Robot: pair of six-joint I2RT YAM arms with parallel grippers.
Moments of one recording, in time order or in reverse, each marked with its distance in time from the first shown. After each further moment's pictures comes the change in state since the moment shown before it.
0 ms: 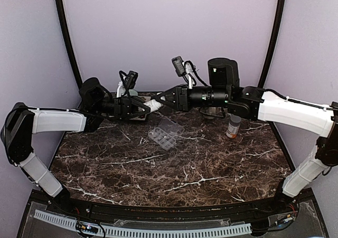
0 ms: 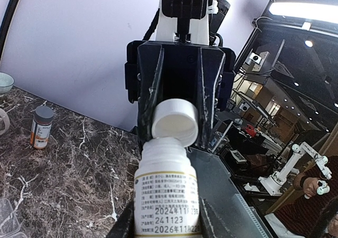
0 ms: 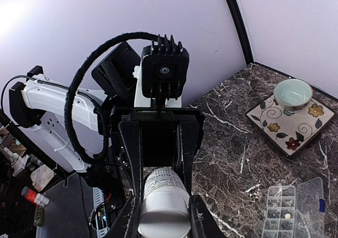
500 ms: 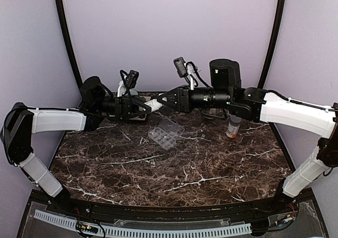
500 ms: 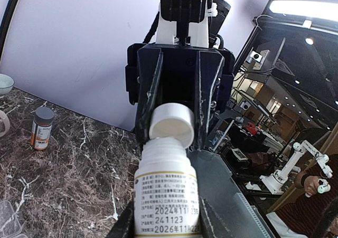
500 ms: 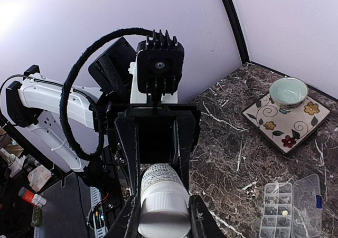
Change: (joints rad) left arm -0.005 -0.003 0.017 -0.047 -0.004 0.038; right arm 0.003 -0.022 -0.023 -0.004 0.023 -0.005
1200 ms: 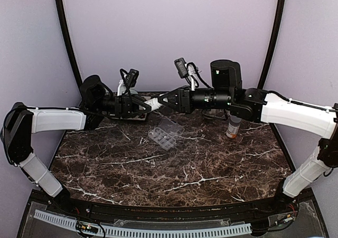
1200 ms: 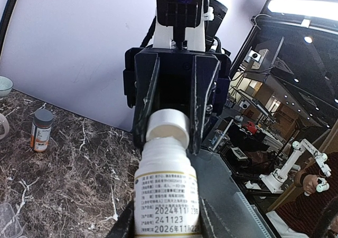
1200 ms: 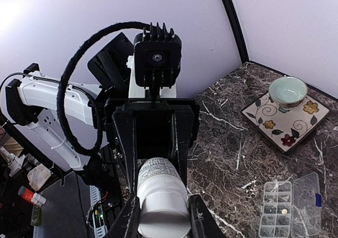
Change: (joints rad) left arm 0.000 0.000 0.015 -0.012 0.008 0.005; right arm 0.000 -0.008 -0.012 0.004 0.002 -0.003
